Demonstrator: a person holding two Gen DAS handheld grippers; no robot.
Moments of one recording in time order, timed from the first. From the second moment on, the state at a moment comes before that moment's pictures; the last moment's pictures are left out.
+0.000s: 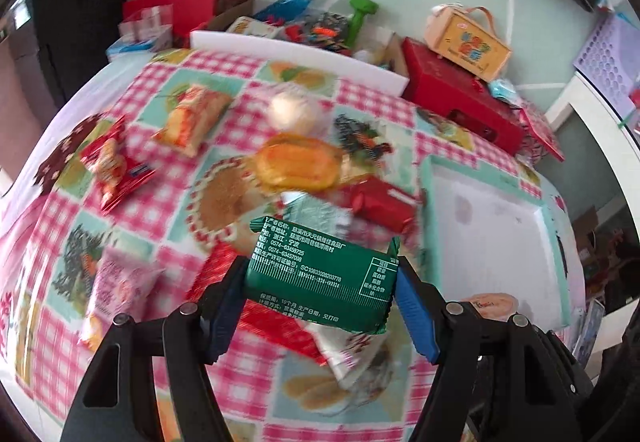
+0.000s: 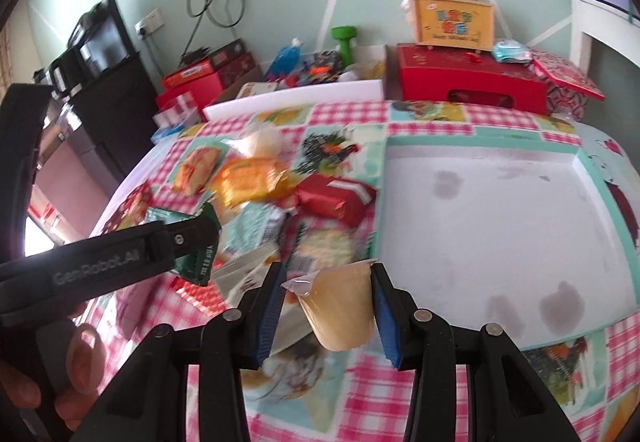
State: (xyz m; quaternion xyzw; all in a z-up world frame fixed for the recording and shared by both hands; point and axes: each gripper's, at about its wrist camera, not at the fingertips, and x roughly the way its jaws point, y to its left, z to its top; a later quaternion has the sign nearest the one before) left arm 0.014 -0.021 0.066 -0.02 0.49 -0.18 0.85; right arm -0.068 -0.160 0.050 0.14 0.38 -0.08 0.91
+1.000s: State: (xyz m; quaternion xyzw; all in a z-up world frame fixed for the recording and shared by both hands) left arm 0.035 -0.203 0.043 0.09 0.45 -0.30 0.83; right arm -0.081 -0.325 0.018 0.23 0.38 -0.27 0.85
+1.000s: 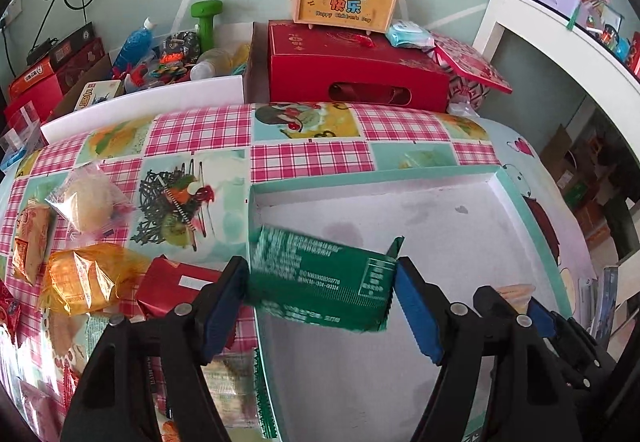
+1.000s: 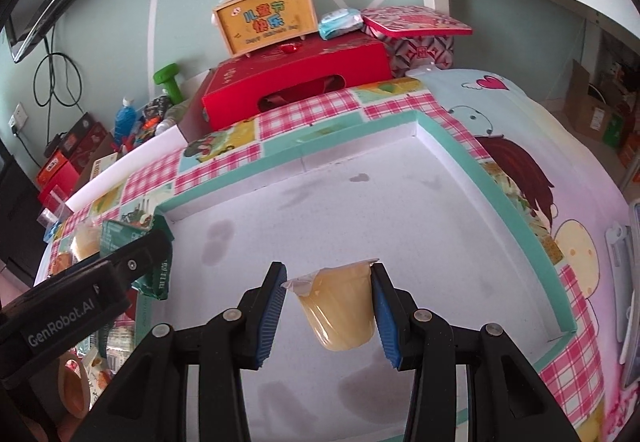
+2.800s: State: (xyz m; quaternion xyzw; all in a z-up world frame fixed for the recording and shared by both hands) left arm 0.057 0.103 0.013 -0.02 0.58 -0.02 0.81; right arm -0.004 -0.095 0.006 0.10 0.52 -0.02 0.85
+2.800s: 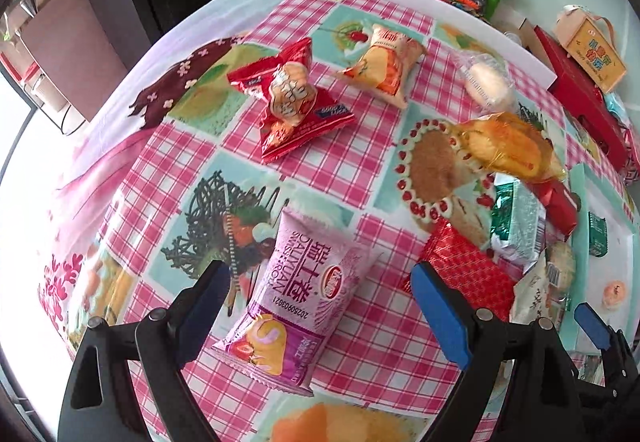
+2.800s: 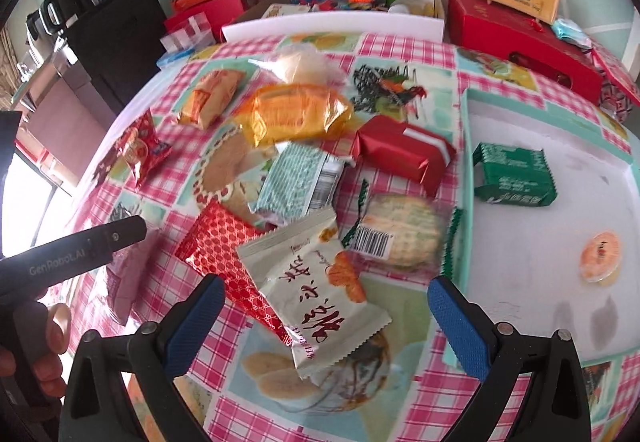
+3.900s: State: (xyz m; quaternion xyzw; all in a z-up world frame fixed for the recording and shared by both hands) left arm 0.050 0.092 0.030 -0.03 0.54 -0.04 0.84; right arm -0.011 -0.107 0.016 0.13 0.50 -0.01 0.86
